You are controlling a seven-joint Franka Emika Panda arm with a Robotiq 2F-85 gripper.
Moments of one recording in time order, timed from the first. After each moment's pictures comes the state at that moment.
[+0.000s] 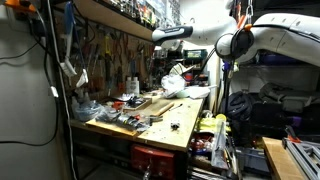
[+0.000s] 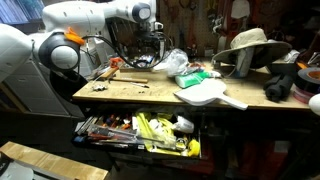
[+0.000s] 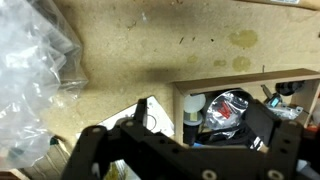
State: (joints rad) arm -0.42 1.10 0.06 -0.45 0.11 1.58 -0.50
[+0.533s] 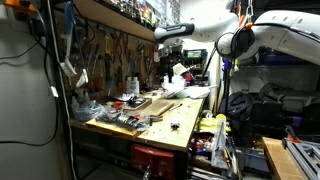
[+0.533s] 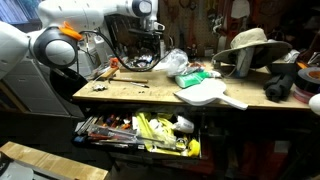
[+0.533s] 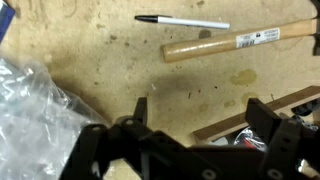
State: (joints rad) arm -0.43 1.07 -0.02 -0.45 0.09 1.36 -0.26
